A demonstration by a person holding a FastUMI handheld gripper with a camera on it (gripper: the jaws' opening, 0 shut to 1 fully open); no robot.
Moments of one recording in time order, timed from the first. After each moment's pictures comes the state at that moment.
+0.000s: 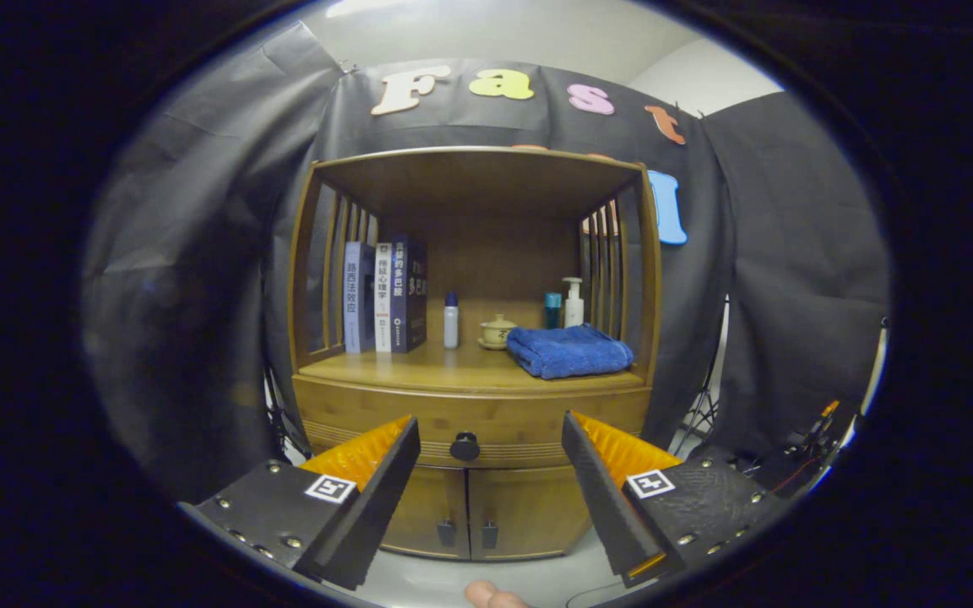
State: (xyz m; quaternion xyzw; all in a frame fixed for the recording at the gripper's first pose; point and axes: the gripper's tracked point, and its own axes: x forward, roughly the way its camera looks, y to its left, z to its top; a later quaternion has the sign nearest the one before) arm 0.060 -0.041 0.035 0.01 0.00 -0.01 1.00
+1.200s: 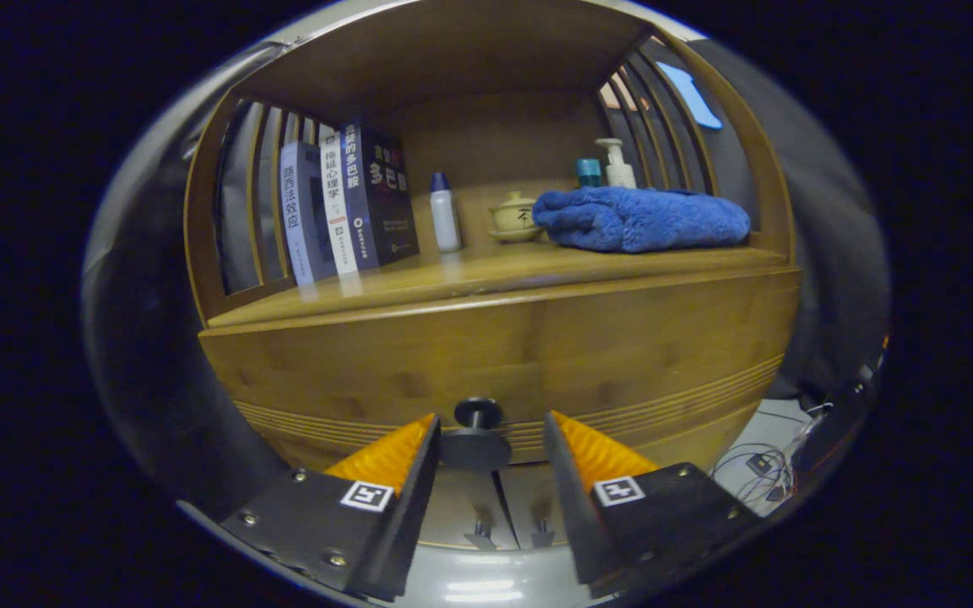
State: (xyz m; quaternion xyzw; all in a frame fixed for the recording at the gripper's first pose) arm 0.228 0.002 -0.091 0.08 0.12 0.05 0.99
